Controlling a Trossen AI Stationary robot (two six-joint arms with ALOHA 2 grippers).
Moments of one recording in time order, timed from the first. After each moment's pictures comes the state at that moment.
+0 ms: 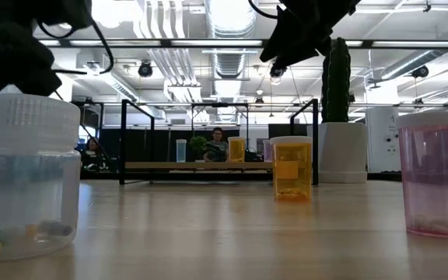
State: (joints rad) left arm -0.21 1.09 0.73 -1.10 0.36 -1.43; right arm 0.12 1.39 1.07 -0.38 0.54 0.28
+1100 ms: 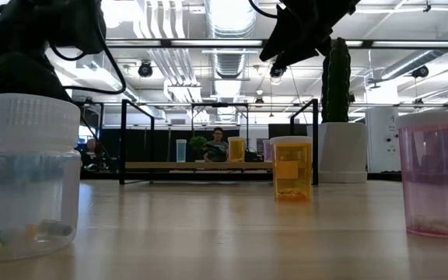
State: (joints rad) left arm -0.21 1.26 0.71 -1.00 0.34 -1.35; right arm 0.12 1.39 1.07 -0.38 0.54 0.29
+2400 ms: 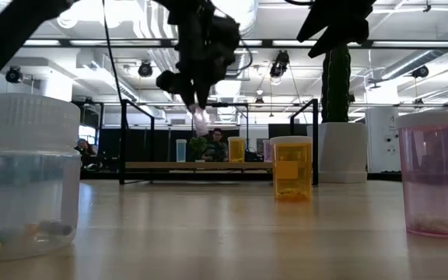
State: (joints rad) left arm 0.39 2.01 1.99 -1.40 0.14 -0.47; right arm 0.19 1.23 1.09 -0.68 0.50 0.52
